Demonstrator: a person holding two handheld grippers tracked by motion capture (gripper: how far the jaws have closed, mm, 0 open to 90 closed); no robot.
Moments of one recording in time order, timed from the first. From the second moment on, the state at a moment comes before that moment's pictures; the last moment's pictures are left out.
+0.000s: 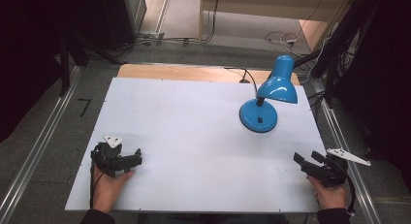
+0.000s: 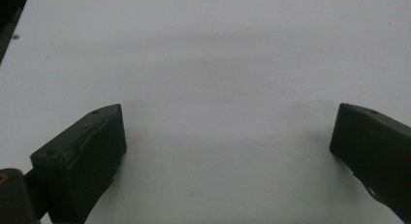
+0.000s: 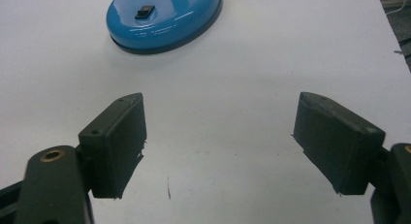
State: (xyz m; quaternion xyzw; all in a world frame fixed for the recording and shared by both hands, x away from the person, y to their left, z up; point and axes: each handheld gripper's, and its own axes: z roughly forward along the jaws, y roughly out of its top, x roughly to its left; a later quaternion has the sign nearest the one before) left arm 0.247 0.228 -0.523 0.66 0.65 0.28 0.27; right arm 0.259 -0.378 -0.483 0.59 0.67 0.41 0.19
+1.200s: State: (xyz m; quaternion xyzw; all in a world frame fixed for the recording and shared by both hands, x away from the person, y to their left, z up) left arm 0.220 0.218 -0.482 0.59 0.64 0.31 0.38; right arm 0.270 -0.355 -0.481 0.56 0.69 0.40 0.19
